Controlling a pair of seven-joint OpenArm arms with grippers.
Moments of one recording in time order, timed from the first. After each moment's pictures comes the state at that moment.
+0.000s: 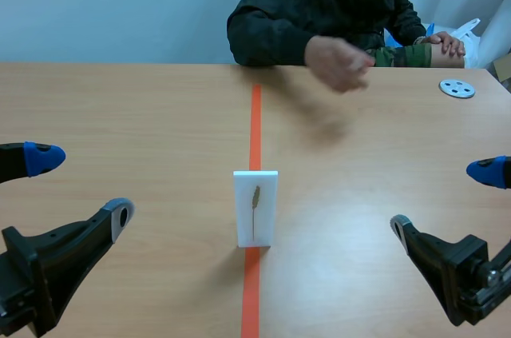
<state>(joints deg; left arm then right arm) 48.1 -32.6 -8.7 119.6 -21.5 -25.5 -6.9 -45.8 30.8 12.9 115.1 14.6 24.2 0.3</state>
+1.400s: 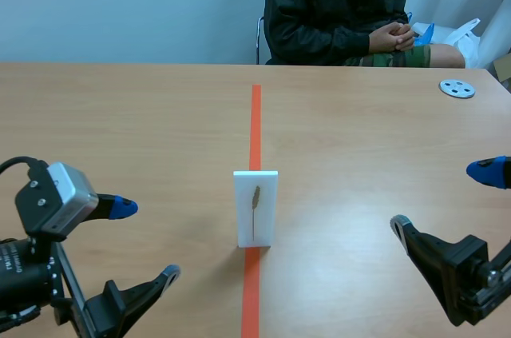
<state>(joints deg) 23.9 -31.9 9.6 92.2 -4.7 -33.6 -10.6 -45.8 30.8 12.9 115.1 14.7 24.2 0.3</state>
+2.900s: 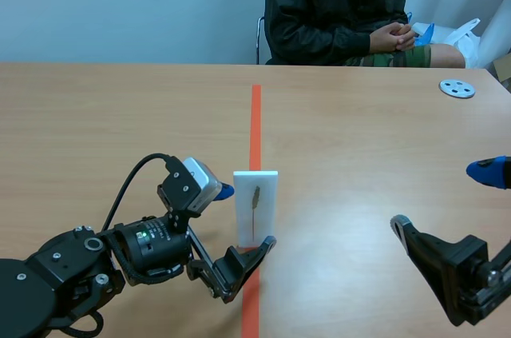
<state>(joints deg) -2.3 -15.1 28.2 59.8 4.9 -28.3 -25.2 -45.8 30.8 12.9 115.1 14.7 24.2 0.3</state>
